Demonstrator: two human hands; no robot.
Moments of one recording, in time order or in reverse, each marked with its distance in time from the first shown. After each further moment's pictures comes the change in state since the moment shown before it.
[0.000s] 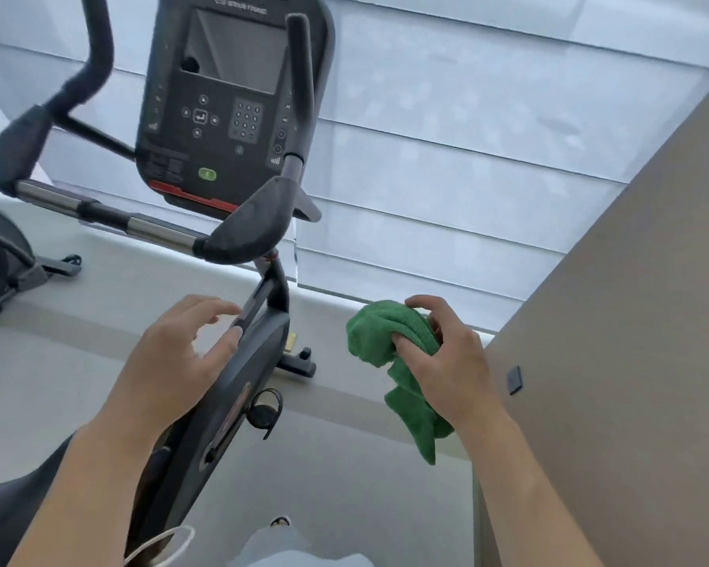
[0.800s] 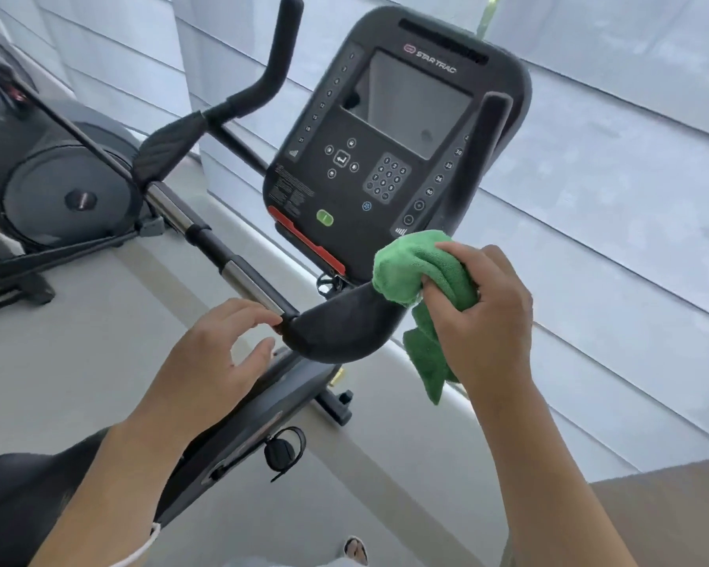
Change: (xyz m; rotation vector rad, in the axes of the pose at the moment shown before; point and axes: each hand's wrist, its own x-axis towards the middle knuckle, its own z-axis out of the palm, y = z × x) left_hand 0.103 -0.069 -0.010 0.034 0.220 -0.186; right_hand 0.250 -0.113 0.100 0.003 0.039 -0.527
